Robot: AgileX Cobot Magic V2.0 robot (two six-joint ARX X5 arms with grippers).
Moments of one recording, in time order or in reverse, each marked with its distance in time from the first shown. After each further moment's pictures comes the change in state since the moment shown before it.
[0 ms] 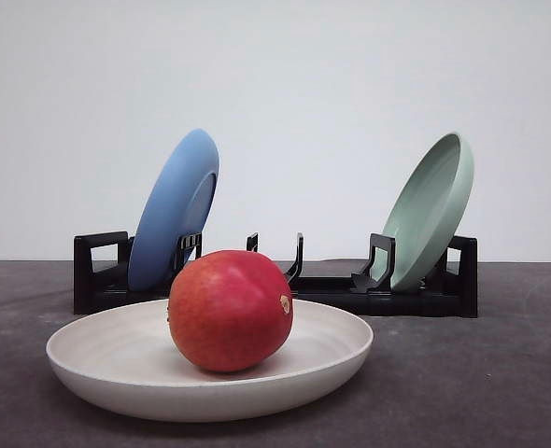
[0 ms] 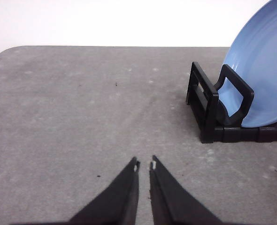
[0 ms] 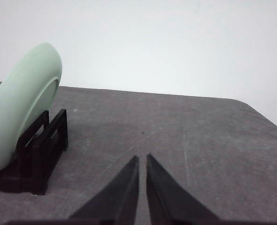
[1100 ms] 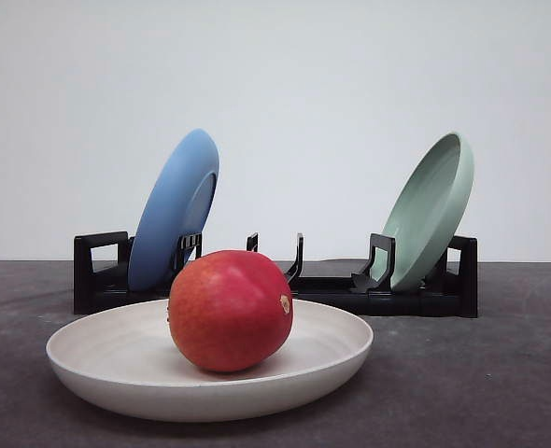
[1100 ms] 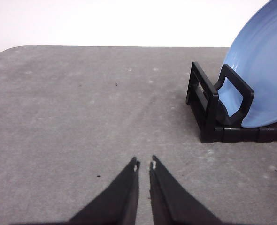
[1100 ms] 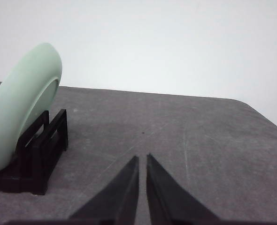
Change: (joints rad) left_arx 0.000 0.000 0.000 0.000 0.000 0.000; right_arx 0.000 0.000 0.000 0.000 0.000 0.000
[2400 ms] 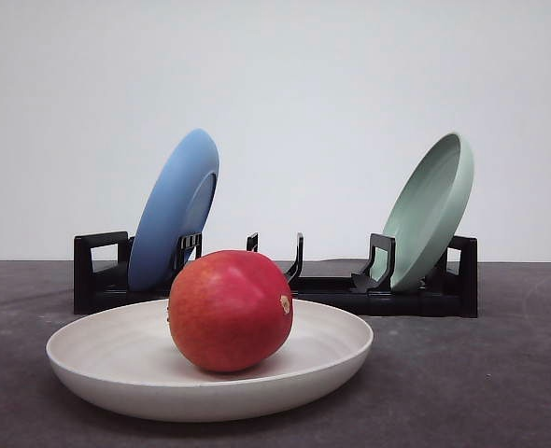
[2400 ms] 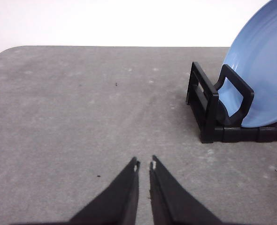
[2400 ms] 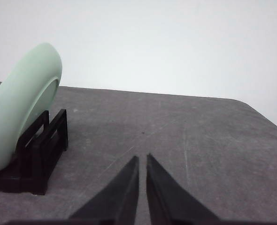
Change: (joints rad) left_arx 0.000 0.000 0.000 0.000 0.000 0.000; right_arx 0.000 0.000 0.000 0.000 0.000 0.000
